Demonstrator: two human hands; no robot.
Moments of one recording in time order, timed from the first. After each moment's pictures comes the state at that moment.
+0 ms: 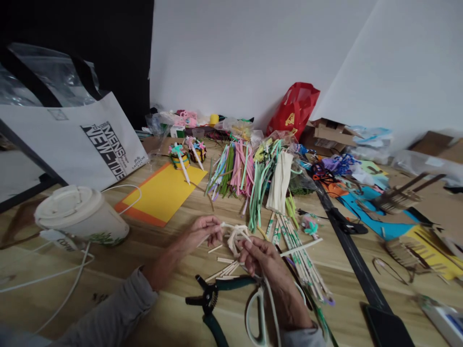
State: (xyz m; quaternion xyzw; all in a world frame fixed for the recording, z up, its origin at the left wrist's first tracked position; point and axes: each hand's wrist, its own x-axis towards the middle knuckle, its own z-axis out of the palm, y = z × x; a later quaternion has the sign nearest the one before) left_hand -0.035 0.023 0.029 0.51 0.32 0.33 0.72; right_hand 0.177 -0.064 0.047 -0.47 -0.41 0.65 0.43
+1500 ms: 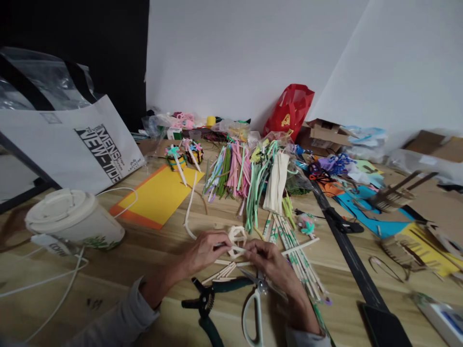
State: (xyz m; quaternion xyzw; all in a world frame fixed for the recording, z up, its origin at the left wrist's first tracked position) left_hand -0.013 -0.008 0.055 0.85 0.31 0.26 0.34; right_hand 0.210 -0.062 0.048 -0.53 -0.58 0.53 0.32
